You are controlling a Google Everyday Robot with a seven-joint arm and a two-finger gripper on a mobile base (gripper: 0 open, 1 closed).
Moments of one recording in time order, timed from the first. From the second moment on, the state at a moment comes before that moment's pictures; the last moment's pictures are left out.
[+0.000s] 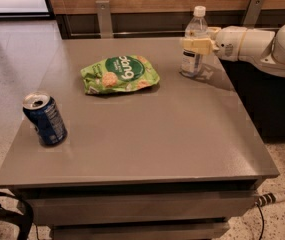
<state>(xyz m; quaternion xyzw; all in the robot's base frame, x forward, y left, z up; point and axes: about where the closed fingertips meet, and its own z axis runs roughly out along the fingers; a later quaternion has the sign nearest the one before) 0.745 -0.166 0.919 -0.35 0.67 0.30 0.59</state>
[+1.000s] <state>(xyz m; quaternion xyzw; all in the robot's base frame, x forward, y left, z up) 0.743 -0.160 0.921 -0.35 0.66 0.31 0.59</state>
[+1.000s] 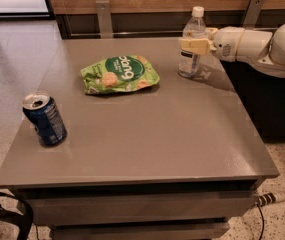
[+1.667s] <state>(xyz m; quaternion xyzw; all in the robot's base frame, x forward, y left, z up) 0.697 -0.152 0.964 -0.33 0.65 0.31 0.61</state>
